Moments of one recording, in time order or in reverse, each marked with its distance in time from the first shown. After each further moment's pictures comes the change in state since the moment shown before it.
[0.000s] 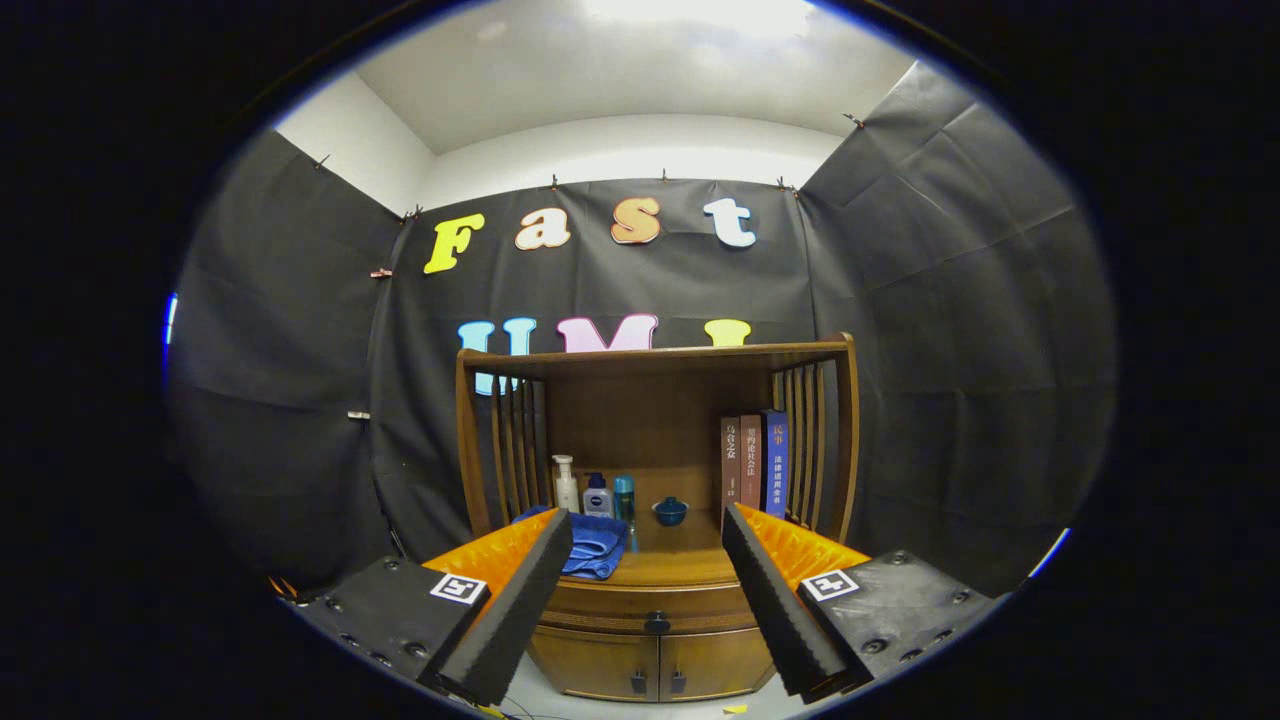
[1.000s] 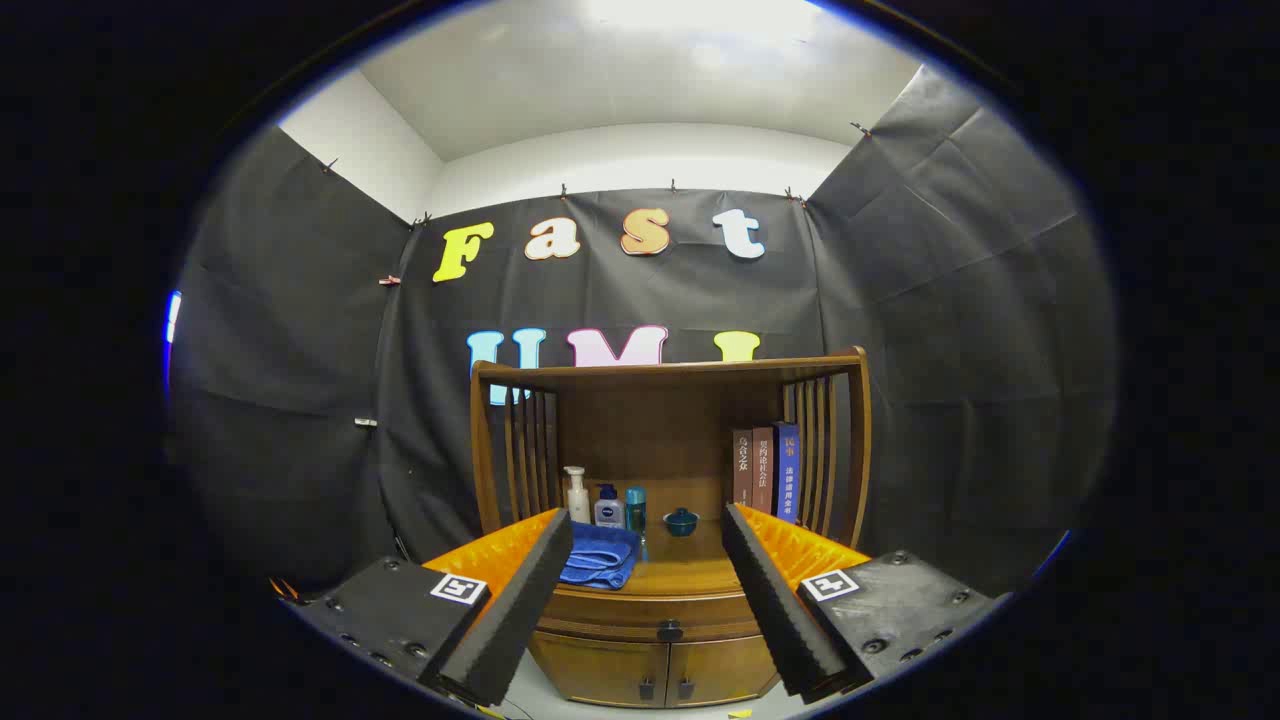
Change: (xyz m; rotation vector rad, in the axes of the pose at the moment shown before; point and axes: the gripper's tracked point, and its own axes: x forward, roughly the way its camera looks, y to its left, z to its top) arm -0.002 0.016 0.016 -0.010 -0.042 0.009
